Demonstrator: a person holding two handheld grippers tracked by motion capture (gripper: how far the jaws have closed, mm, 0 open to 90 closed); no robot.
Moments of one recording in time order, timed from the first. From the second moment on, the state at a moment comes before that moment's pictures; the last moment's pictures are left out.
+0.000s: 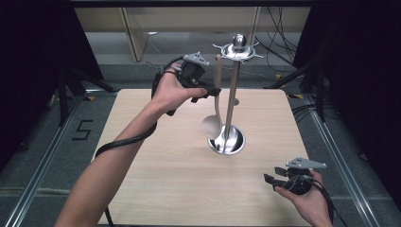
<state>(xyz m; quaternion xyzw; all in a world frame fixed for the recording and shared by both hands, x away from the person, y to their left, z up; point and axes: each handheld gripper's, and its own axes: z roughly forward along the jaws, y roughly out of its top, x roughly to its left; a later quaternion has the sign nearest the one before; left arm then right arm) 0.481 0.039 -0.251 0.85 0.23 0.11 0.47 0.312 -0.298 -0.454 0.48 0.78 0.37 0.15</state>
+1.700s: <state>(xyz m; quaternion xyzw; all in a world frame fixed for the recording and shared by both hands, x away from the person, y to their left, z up) 0.393 0.164 -0.358 0.78 0.26 0.23 0.52 0.312 -0.294 -0.455 0.48 0.78 0.37 0.14</state>
